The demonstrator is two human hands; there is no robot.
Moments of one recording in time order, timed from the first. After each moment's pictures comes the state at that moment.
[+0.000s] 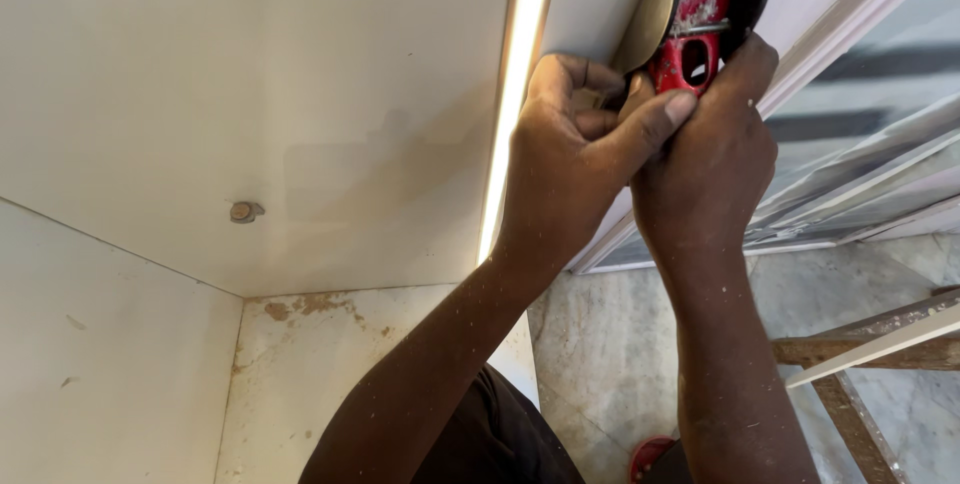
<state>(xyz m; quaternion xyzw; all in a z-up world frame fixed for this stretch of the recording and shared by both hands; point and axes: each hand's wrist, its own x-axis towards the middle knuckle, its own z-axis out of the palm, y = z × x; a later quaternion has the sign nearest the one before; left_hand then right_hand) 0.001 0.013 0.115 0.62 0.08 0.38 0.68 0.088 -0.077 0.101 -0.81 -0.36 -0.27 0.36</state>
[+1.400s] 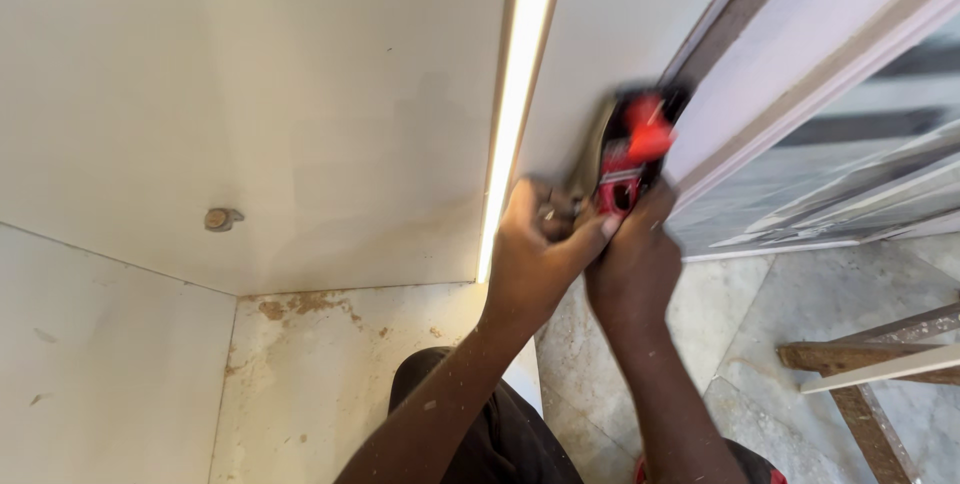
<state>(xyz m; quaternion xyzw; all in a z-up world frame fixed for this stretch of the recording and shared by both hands) 0.004 0.012 -0.016 0.60 0.19 0.31 0.71 0.085 -0.072 -0.038 -0.88 -0.27 -0.14 0.35</state>
